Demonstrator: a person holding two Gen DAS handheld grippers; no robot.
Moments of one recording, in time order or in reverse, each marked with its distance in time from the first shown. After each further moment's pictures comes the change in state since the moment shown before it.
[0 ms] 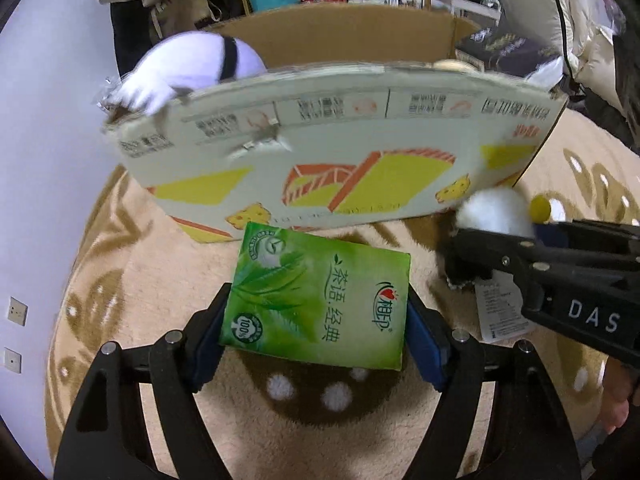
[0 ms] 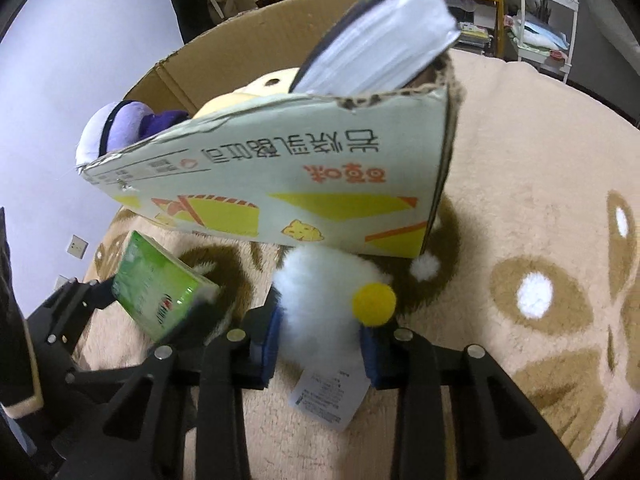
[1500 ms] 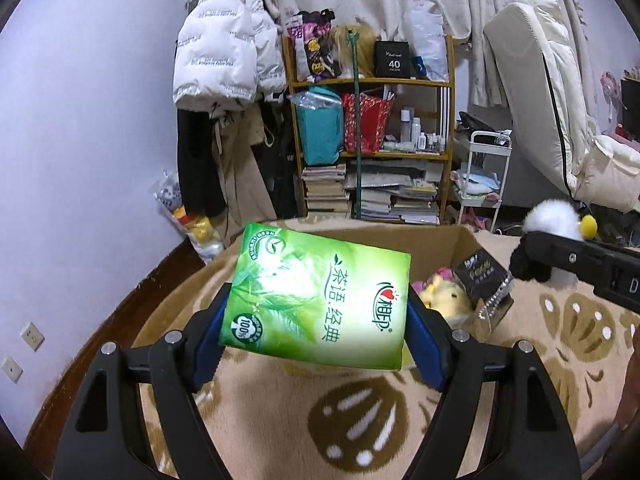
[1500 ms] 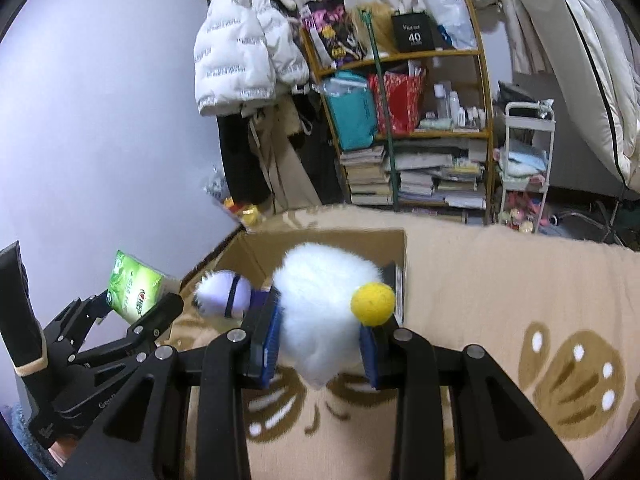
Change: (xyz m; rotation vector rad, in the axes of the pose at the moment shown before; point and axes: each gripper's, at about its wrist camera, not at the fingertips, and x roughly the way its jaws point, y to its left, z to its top) left arm -0.139 0.034 0.044 -0.096 -0.453 0.081; right arm -0.166 0.039 0.033 -0.076 -0.461 0.013
